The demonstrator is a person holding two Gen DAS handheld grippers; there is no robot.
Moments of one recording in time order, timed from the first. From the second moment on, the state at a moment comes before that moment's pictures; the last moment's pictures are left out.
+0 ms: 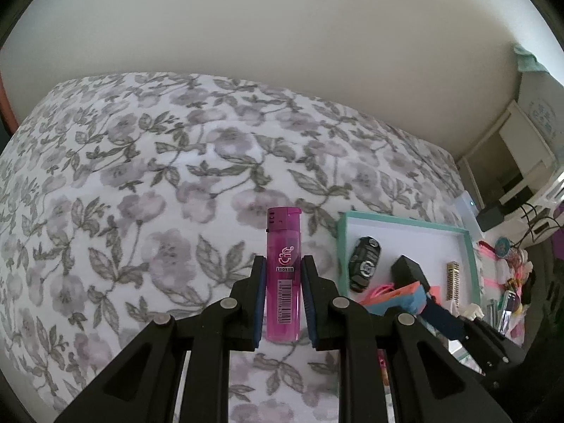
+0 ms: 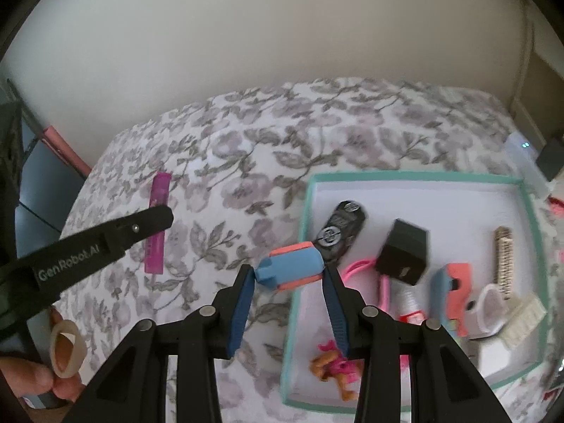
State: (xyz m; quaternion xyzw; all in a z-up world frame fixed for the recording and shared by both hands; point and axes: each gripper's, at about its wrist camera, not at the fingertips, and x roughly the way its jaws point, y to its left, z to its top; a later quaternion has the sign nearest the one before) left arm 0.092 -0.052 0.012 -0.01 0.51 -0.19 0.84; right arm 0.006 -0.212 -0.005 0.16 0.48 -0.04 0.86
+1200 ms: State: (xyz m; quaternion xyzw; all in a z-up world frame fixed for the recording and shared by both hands) left arm 0.042 -0.166 -0.056 0.07 0.59 -0.27 0.75; right arm -0.047 -0.303 -0.034 0.20 0.52 -0.14 0.82
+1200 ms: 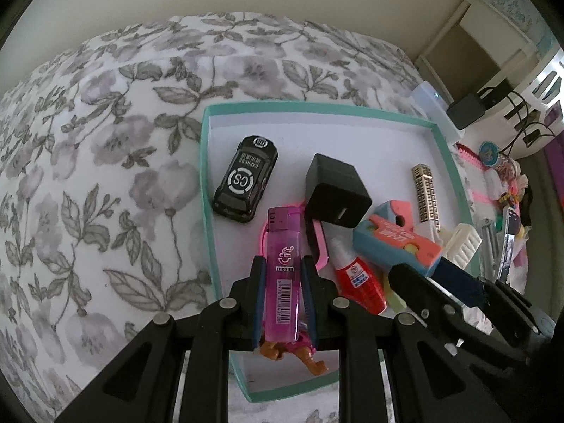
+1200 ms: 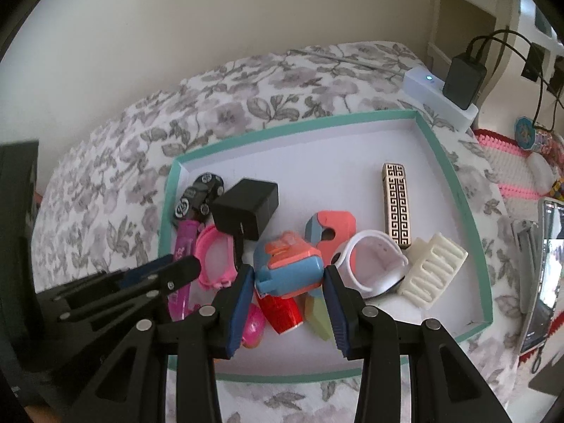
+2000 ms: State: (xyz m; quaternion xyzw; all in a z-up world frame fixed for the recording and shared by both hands) left arm 0.046 -0.101 -0.042 0.04 0.57 -0.18 0.80; right arm -0.056 -0.283 -0.045 0.18 0.53 -0.13 0.82
